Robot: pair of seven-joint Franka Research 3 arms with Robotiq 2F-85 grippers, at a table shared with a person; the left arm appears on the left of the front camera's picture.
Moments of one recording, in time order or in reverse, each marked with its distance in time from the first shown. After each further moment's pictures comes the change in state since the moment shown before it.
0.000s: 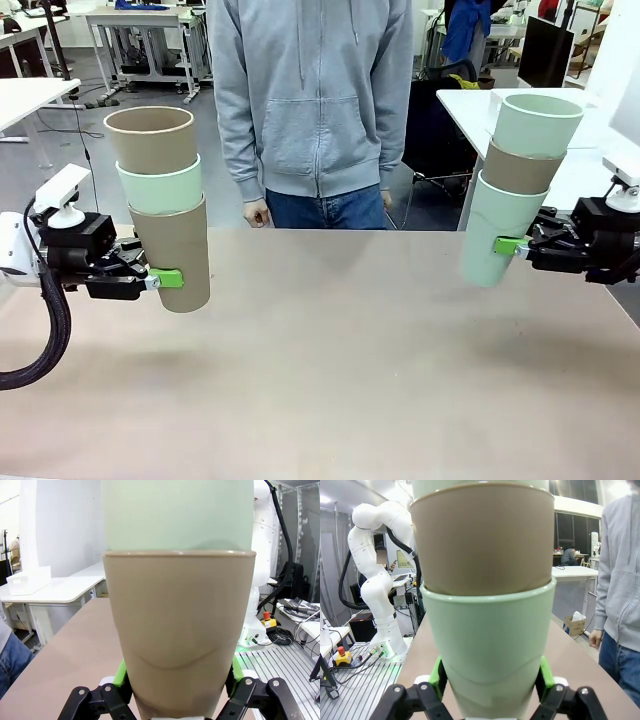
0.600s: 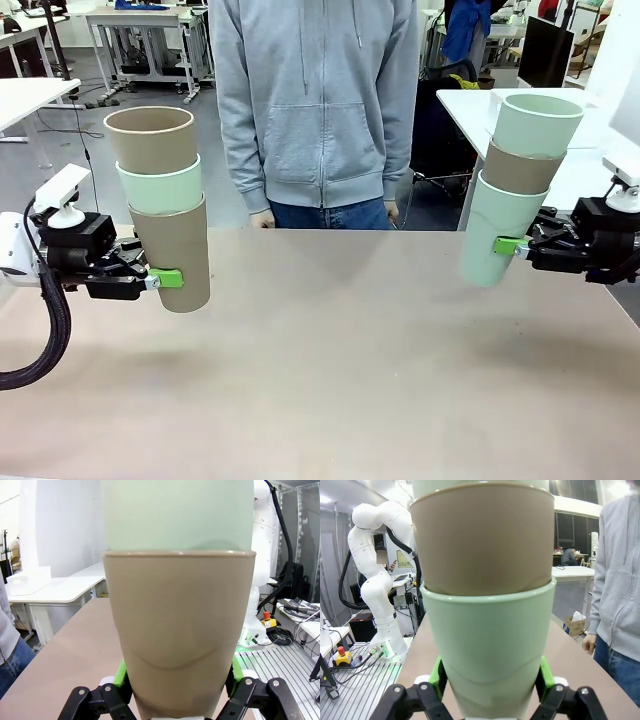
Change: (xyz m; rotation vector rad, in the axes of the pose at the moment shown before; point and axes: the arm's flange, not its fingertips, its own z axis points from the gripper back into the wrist) left arm 0.000 0.000 0.000 0.000 0.000 0.000; right arm 0.000 0.000 0.000 0.000 0.000 0.000
